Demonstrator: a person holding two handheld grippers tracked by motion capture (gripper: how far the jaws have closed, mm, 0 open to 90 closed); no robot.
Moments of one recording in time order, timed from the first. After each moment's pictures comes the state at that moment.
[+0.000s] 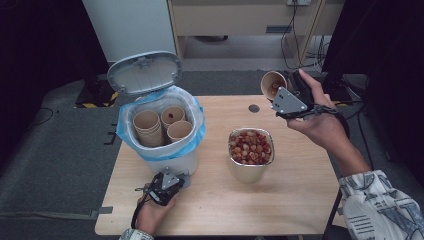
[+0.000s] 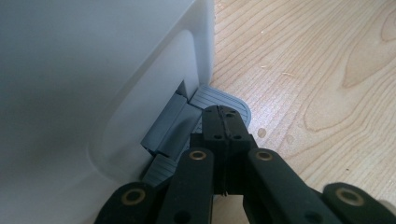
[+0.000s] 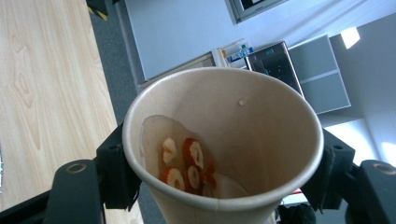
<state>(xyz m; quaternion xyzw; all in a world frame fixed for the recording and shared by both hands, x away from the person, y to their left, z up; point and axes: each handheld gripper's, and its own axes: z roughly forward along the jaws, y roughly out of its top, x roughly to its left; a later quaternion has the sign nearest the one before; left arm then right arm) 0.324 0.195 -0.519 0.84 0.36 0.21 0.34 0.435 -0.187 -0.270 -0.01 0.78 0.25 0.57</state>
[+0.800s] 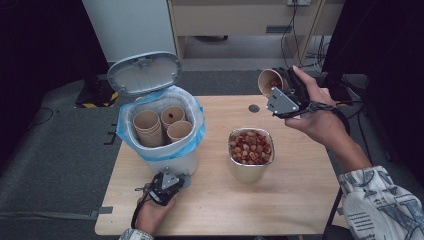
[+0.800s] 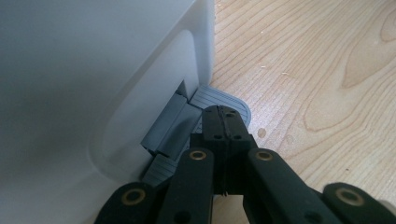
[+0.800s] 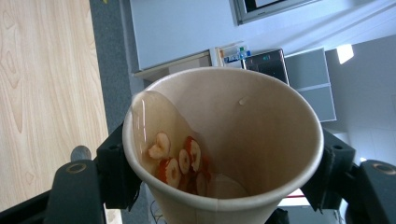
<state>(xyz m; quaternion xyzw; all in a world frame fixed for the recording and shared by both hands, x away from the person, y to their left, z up) 0.324 0.195 -0.519 0.84 0.36 0.20 0.35 0.435 -0.176 -0.262 -0.05 0.78 0.21 0.58</state>
